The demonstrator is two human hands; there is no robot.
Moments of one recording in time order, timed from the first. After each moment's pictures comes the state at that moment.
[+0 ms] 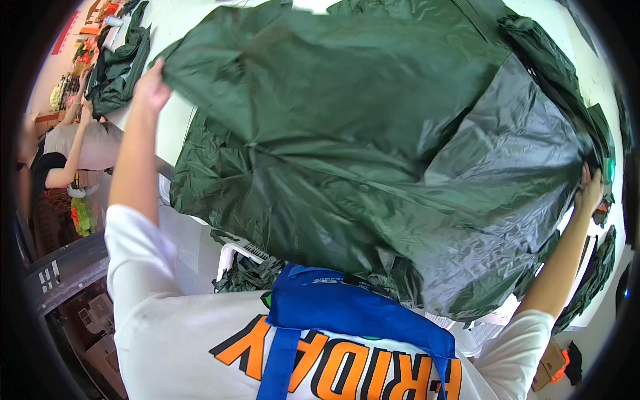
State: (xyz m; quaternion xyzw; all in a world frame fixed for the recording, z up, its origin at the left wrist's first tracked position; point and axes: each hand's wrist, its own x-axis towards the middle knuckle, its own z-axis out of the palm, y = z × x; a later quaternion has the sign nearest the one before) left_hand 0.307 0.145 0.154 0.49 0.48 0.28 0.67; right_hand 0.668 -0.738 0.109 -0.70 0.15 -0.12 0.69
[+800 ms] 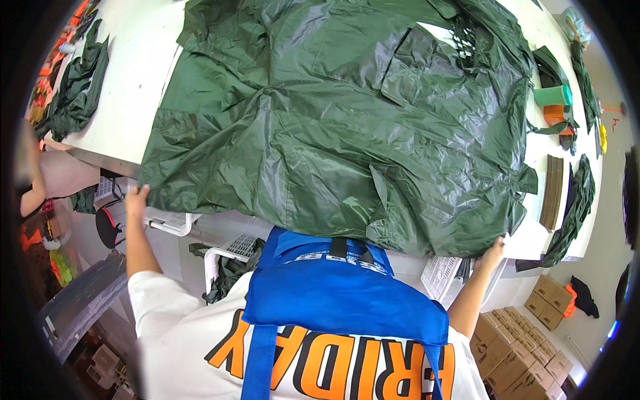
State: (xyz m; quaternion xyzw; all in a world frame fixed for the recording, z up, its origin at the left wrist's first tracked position) left_hand -0.062 0.205 0.004 0.85 0.49 -0.04 0.20; right_hand 0.207 -0.738 0.047 -0.78 0.44 -0.15 0.42
